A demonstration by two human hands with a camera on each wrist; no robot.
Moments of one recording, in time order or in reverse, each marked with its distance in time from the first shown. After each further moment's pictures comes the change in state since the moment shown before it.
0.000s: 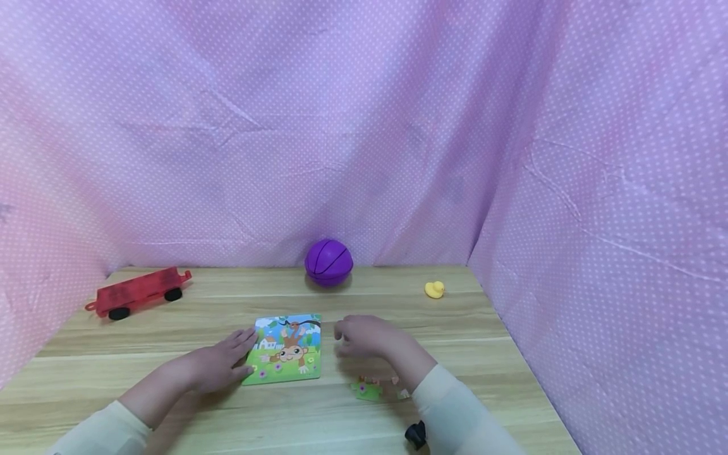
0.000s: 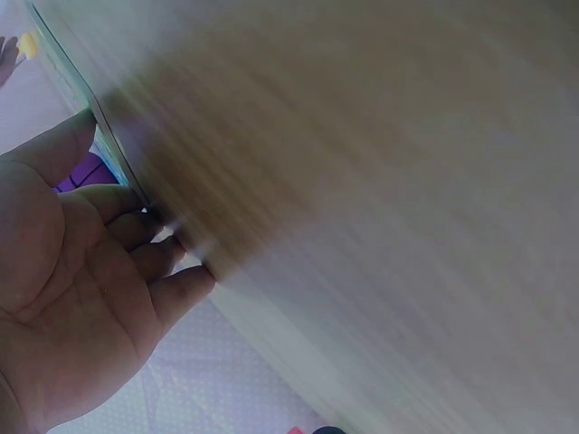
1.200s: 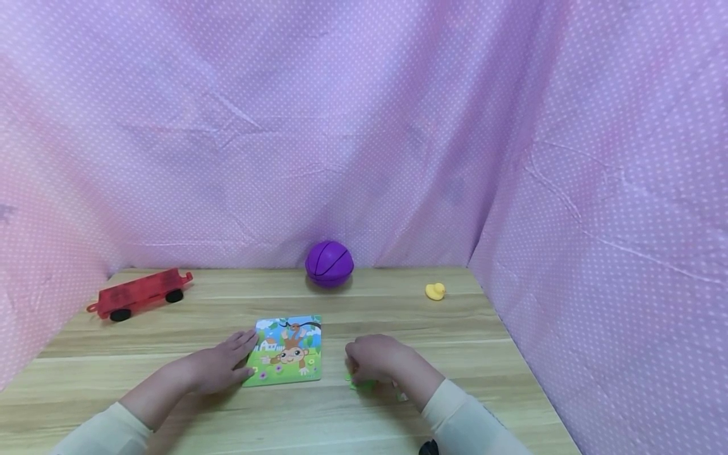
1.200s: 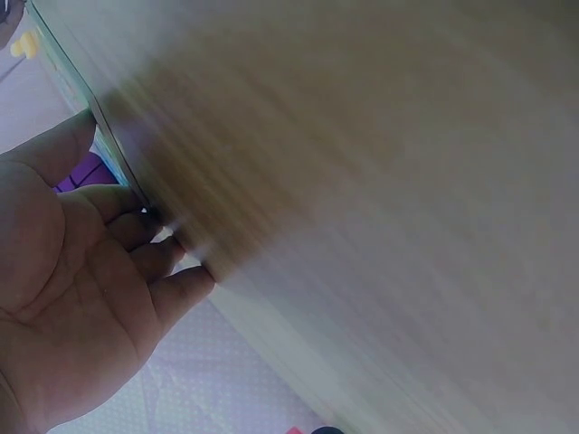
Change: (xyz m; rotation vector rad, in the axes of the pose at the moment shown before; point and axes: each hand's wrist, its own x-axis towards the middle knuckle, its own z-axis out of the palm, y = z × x) left_hand 0.003 -0.004 0.003 0.003 -0.012 -0.001; right_hand -0.025 -0.004 0.019 -0.021 -0.157 0.161
